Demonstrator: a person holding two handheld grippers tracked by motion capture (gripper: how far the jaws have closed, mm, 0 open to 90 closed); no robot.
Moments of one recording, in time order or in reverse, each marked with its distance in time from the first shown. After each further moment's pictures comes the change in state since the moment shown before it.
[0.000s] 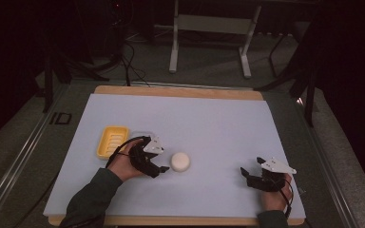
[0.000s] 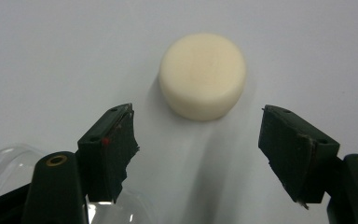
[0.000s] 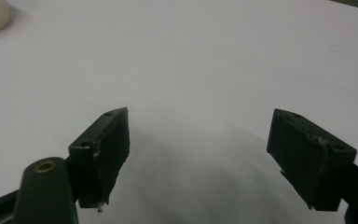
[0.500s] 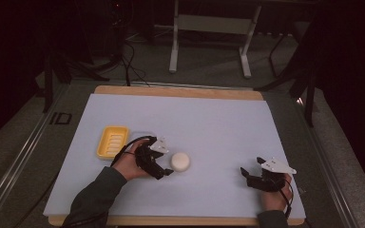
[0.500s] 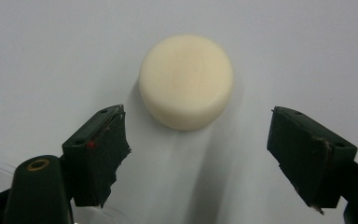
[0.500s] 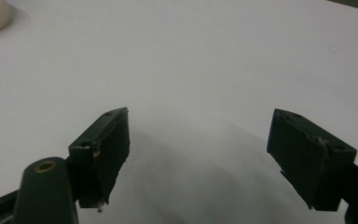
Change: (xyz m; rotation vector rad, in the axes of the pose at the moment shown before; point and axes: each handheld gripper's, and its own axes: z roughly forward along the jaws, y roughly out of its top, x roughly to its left) left arm 0.000 0.009 0.014 0.038 -0.063 -0.023; right arm 0.000 0.000 0.000 0.000 -0.001 -0.001
